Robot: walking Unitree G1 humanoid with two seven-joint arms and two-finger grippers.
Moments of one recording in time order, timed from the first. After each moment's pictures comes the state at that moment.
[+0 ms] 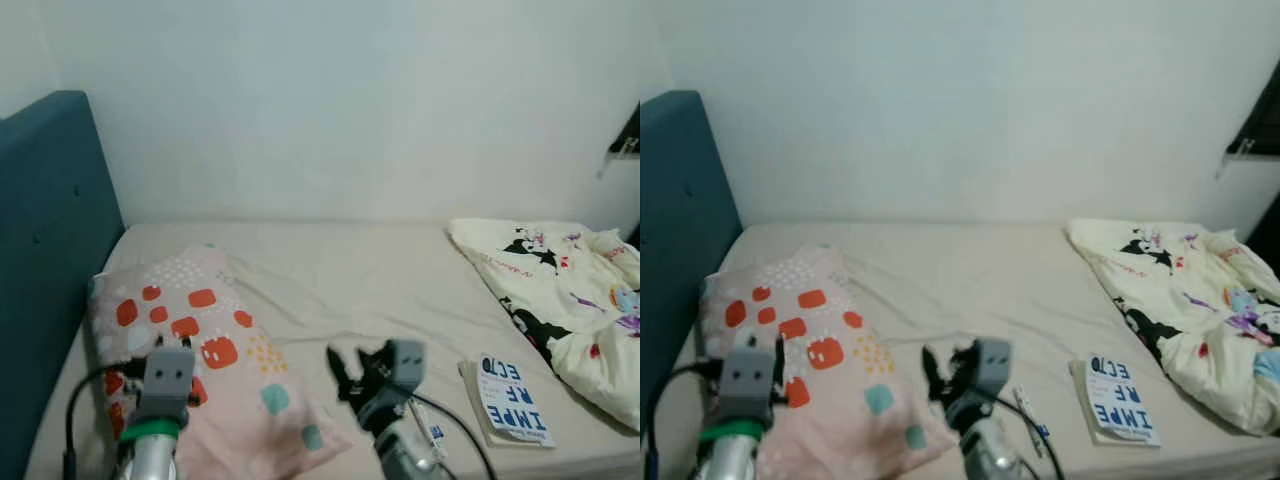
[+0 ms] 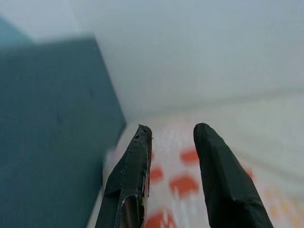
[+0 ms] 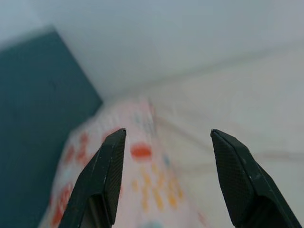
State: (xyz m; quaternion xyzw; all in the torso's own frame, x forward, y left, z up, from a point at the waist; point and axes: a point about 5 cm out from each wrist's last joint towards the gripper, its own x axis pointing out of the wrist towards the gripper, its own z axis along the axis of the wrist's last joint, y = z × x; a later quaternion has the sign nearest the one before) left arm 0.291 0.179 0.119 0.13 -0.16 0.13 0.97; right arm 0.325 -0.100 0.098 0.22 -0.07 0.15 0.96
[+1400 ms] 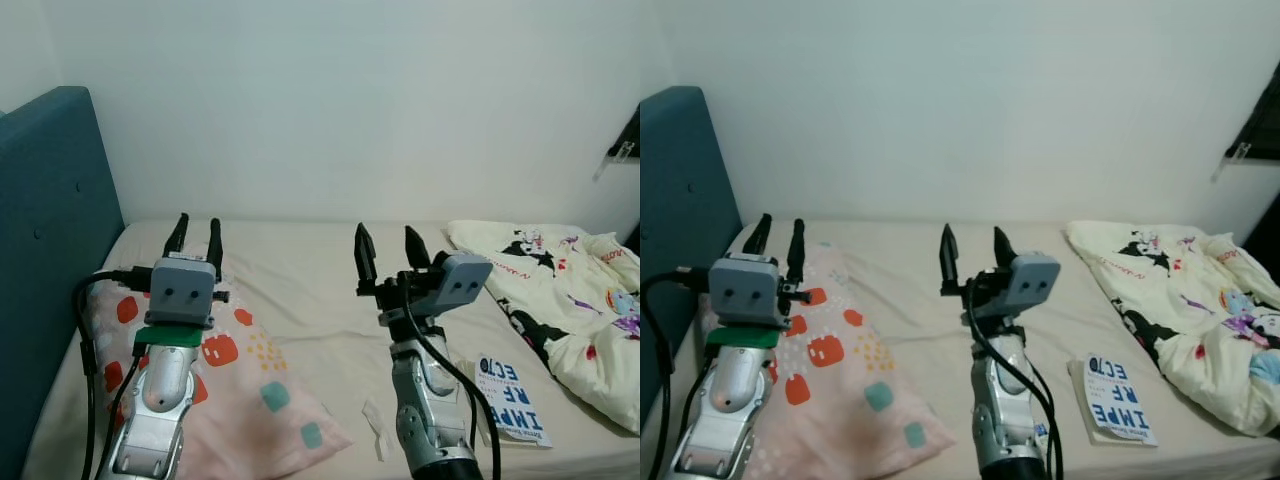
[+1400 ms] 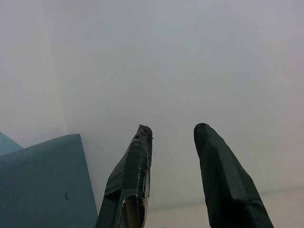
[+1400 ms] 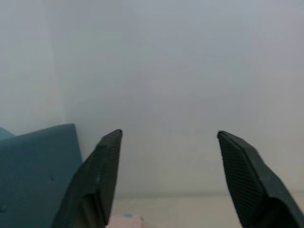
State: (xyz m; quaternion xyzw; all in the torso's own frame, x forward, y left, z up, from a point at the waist) left arm 0.303 0.150 0.223 0.10 -0.34 0.07 0.93; right arm 0.330 -0.098 0.212 0.15 -0.30 0.14 0.93
